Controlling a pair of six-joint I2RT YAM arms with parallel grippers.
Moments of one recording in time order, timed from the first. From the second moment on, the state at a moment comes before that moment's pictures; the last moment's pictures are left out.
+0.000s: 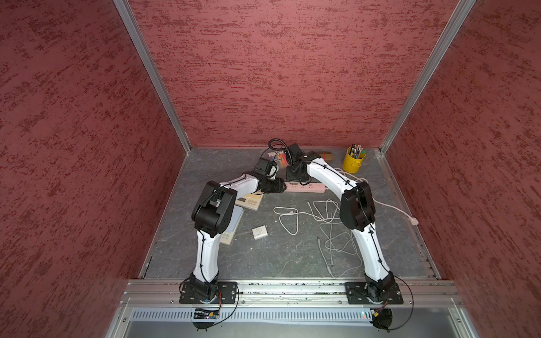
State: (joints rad) left arm -0.43 2.08 1.42 -0.29 0.34 -0.37; right arm 0.54 2.32 2.13 -0.95 0.12 0.57
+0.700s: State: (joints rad) left arm -0.43 2.11 1.43 -0.30 0.34 -0.37; right arm 0.56 2.34 2.12 -0.93 0.18 0.57
